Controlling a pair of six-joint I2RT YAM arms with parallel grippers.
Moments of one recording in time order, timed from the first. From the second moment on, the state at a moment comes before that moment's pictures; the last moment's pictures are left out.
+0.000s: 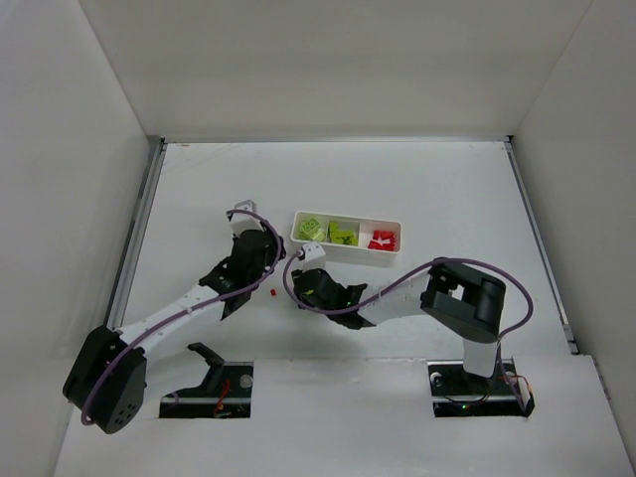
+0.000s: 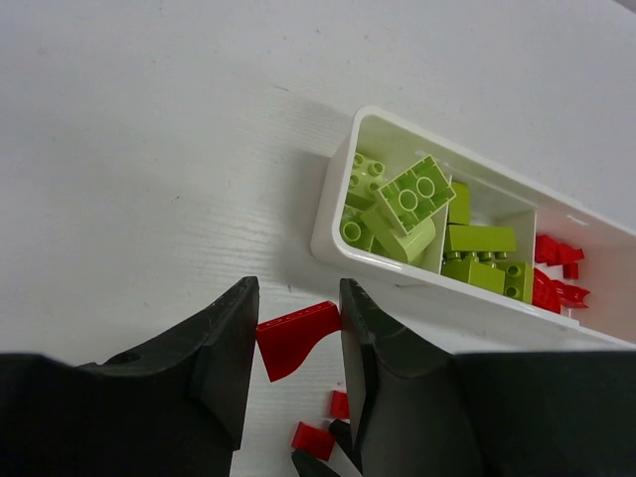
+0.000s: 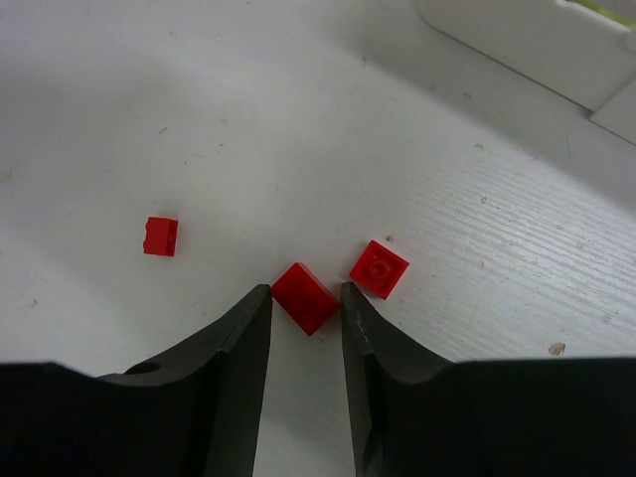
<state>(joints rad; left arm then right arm) -0.61 1.08 0.51 0.10 -0.43 -0.65 1.17 1.88 0.93 0.32 0.47 0.54</state>
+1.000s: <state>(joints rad) -0.59 1.08 0.52 0.10 -0.41 -0.65 1.25 1.81 0.88 0.31 0.63 0.50</state>
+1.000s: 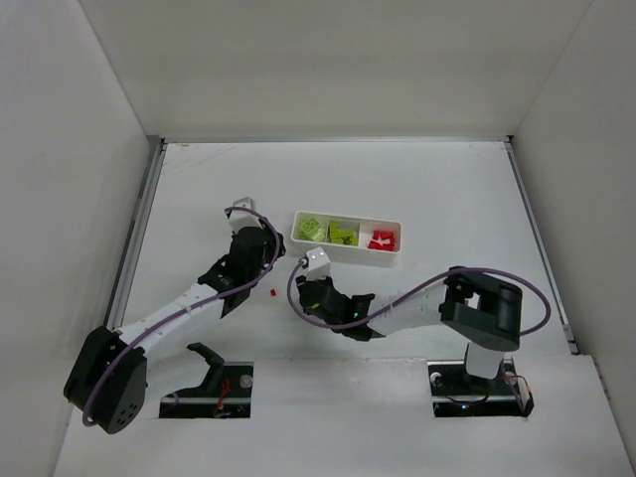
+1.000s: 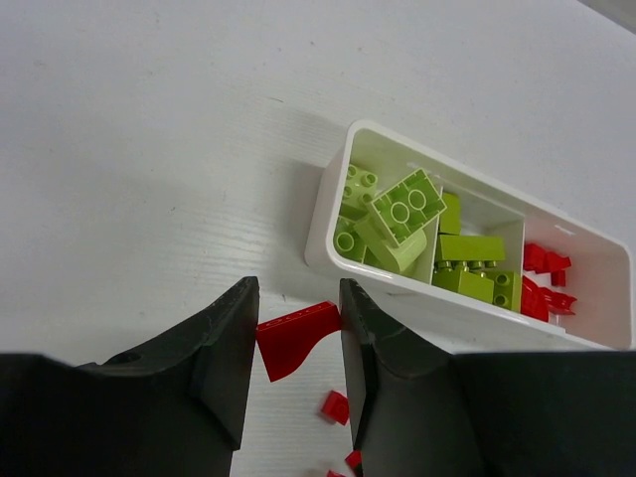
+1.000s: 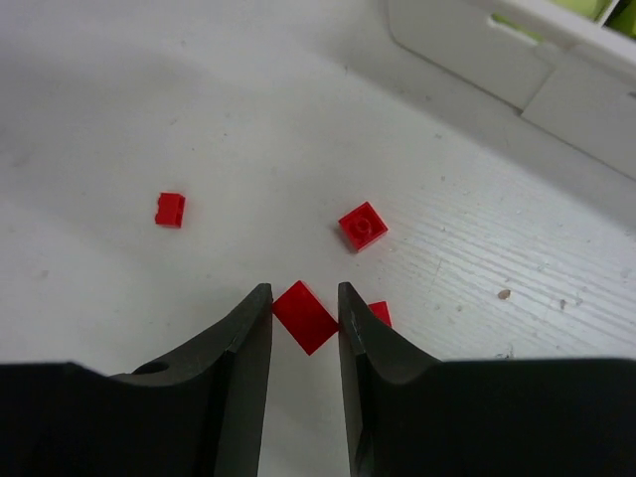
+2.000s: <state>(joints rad) -0.84 1.42 0.83 0.24 -0.36 -0.65 0.67 1.42 0.69 0.28 0.57 0.55</state>
